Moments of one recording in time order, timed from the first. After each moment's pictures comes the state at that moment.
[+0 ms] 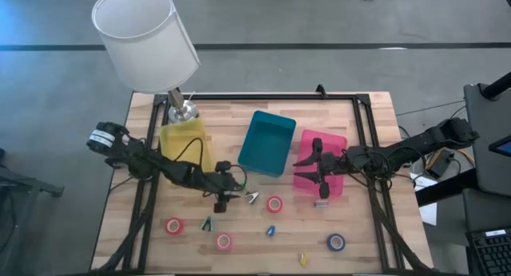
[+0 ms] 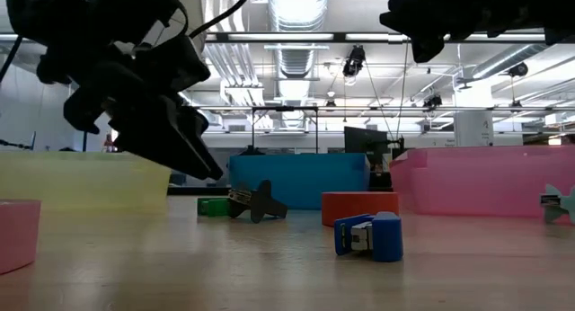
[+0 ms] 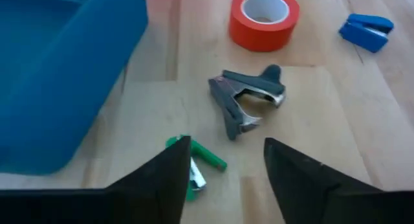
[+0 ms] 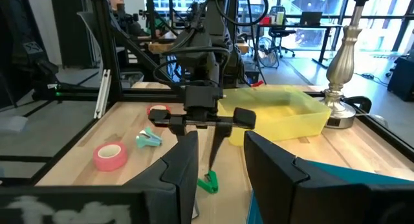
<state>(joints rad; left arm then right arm) -0.26 1.52 0.55 0.32 -0.17 -0.17 0.22 1.03 0.38 0.58 0.16 0.05</state>
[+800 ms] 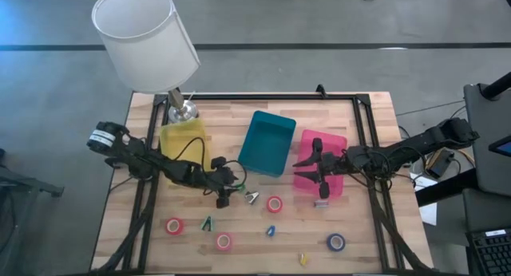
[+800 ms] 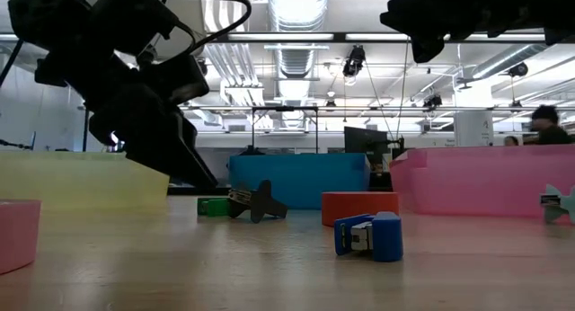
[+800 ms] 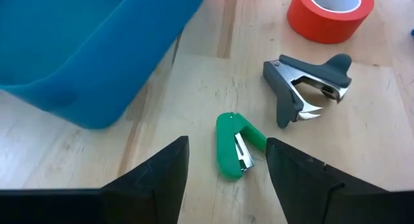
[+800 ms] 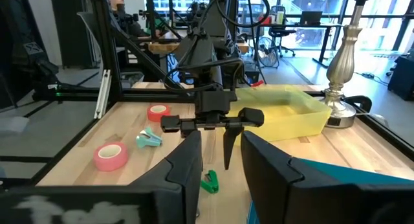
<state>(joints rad) -0.25 1.52 0.53 0.28 -0.27 -0.30 0.22 1.03 0.38 0.58 0.16 0.05</state>
